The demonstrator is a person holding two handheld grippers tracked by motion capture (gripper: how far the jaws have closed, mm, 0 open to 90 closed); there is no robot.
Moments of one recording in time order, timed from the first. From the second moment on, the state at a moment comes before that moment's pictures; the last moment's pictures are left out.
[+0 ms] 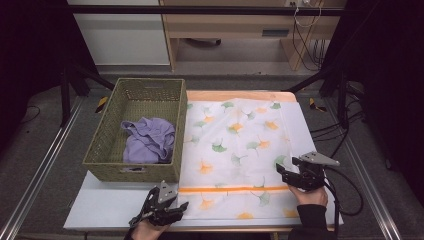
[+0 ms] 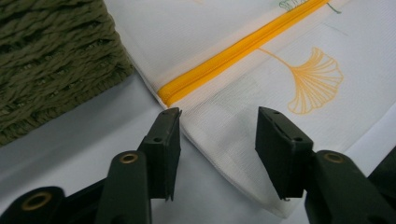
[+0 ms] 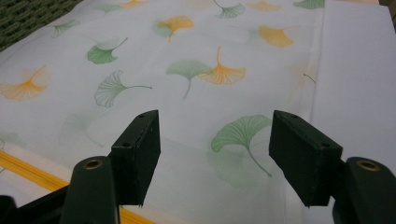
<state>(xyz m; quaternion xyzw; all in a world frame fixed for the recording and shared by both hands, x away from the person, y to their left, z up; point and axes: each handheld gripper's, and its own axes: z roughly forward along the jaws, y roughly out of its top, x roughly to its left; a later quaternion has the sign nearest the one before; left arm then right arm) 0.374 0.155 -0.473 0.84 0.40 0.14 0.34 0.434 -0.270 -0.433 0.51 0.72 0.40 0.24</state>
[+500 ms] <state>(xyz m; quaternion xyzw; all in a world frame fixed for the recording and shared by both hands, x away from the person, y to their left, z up) 0.374 0.157 -0.475 0.84 0.41 0.16 0.33 0.444 -0.304 -0.461 0.57 0.72 0.33 0.22</state>
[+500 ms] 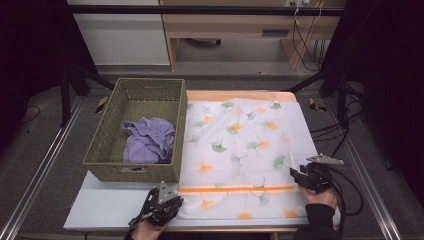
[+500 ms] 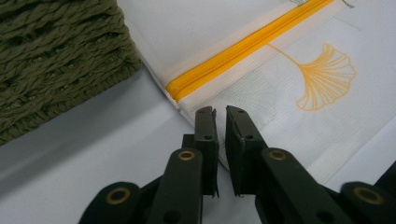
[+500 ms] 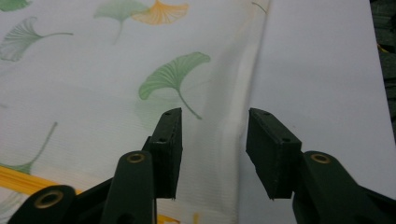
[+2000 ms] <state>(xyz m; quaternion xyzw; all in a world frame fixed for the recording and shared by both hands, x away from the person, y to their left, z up) 0.370 0.146 -0.452 0.81 0.37 0.17 0.41 0.434 -0.309 -0.453 0.55 0.71 0.38 0.24</state>
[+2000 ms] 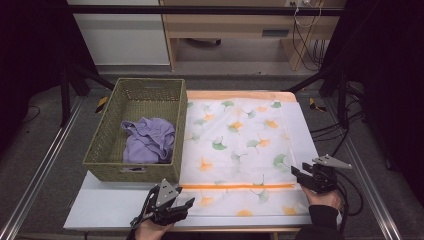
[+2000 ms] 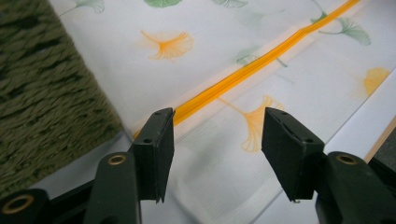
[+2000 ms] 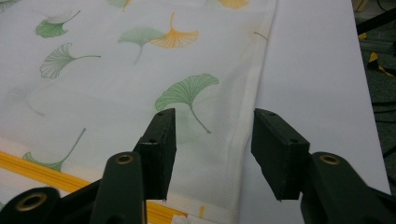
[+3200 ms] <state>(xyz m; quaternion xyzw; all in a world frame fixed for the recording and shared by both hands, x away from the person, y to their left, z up) 0.395 0.058 -0.444 0.83 0.30 0.16 0.45 0.415 -0.304 -0.456 0.55 0.69 0.39 0.24</state>
